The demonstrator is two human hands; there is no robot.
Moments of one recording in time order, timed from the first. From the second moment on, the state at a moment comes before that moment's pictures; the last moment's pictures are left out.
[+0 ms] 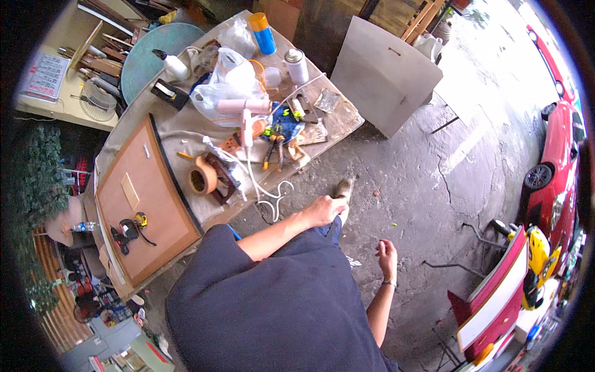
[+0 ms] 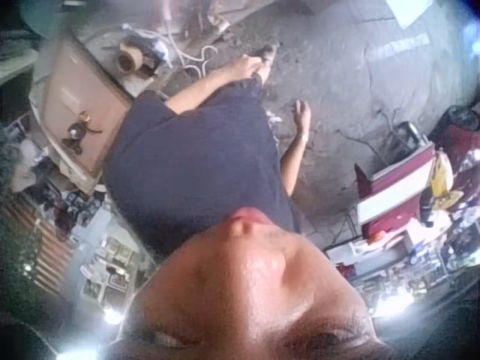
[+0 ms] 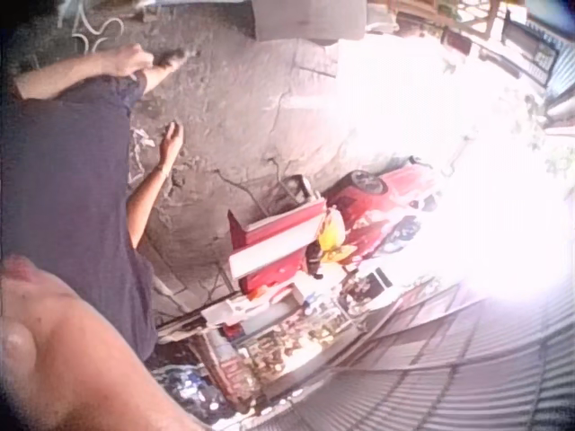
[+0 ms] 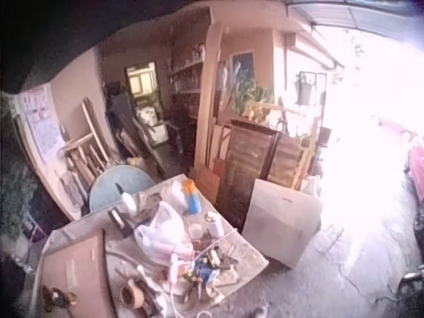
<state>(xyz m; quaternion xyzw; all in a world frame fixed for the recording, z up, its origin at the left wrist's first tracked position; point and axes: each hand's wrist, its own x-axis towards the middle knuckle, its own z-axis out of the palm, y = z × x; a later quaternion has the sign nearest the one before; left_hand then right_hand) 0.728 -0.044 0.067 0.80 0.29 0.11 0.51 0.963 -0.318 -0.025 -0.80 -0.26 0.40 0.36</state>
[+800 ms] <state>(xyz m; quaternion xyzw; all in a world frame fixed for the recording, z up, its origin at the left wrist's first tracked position) 0.973 0.290 0.057 0.70 0.57 0.14 0.40 1.436 0.094 -0.117 -0.77 -0.40 0.49 0.04</state>
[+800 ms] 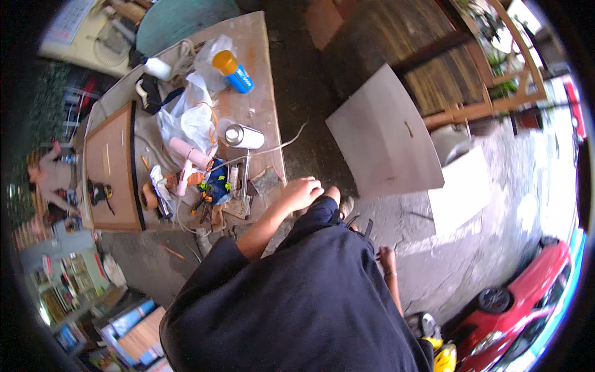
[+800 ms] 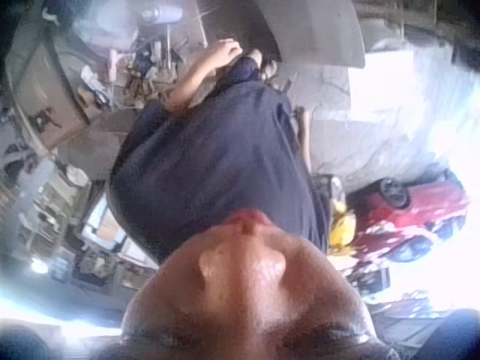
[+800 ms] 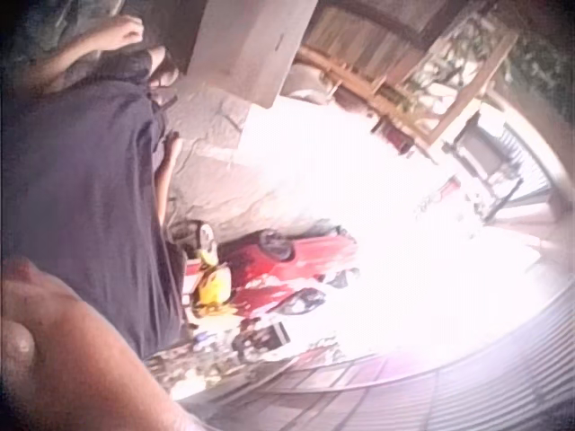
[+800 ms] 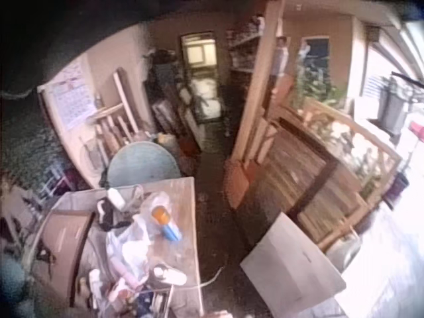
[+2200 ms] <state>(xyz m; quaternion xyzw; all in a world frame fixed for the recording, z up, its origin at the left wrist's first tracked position) 0.629 1.069 0.010 0.22 0.78 0.52 0.29 0.832 1.379 -0.024 -0.44 -0.81 0.39 -0.04</state>
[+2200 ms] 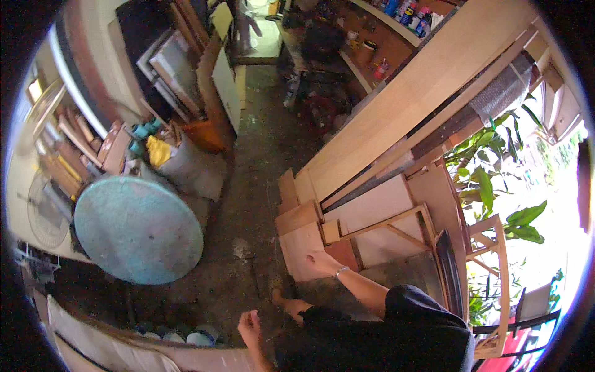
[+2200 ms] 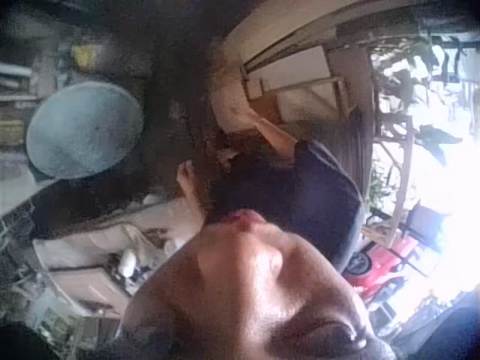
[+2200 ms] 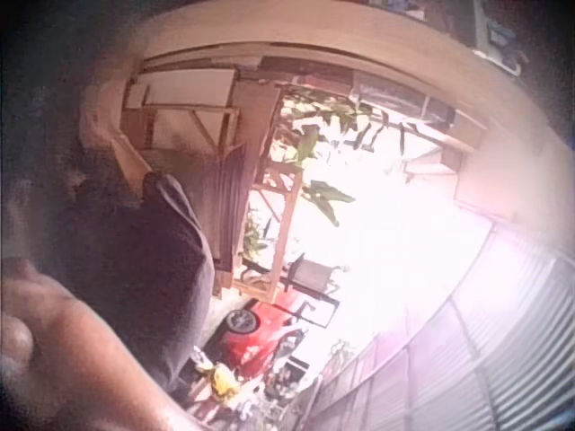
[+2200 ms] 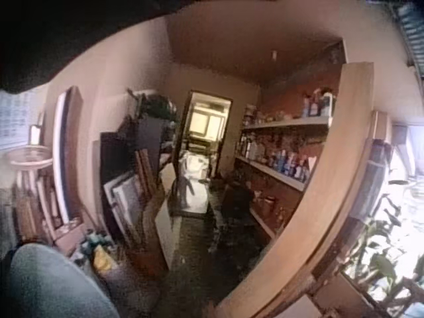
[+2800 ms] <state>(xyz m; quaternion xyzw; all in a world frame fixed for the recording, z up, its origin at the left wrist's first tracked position) 0.334 1.532 -0.036 0.49 0.76 0.28 0.32 0.750 1.732 0.015 -0.57 -0.72 0.40 0.02</state>
